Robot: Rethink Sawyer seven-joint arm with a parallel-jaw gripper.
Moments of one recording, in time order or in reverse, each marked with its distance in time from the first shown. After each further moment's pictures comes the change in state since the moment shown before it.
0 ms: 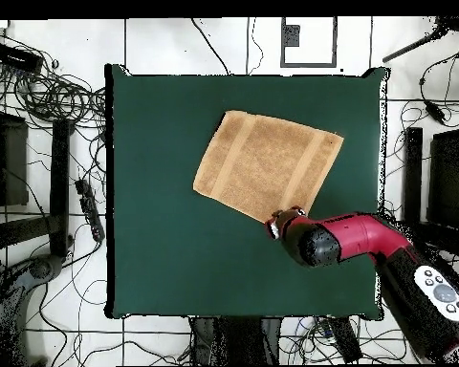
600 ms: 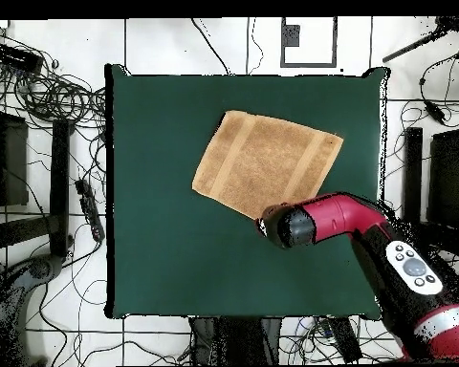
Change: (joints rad) arm 0.179 -0.011 -0.085 -0.102 0.034 0.187 0.000
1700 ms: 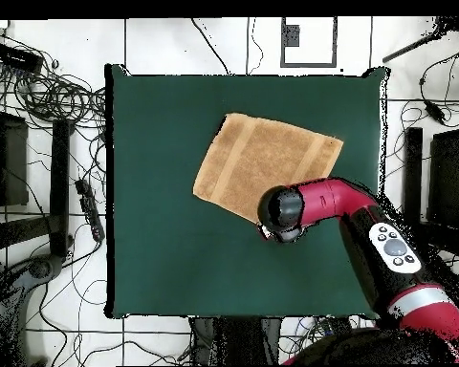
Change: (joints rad) arm 0.129 0.042 -0.121 -0.142 0.094 0.298 0.000
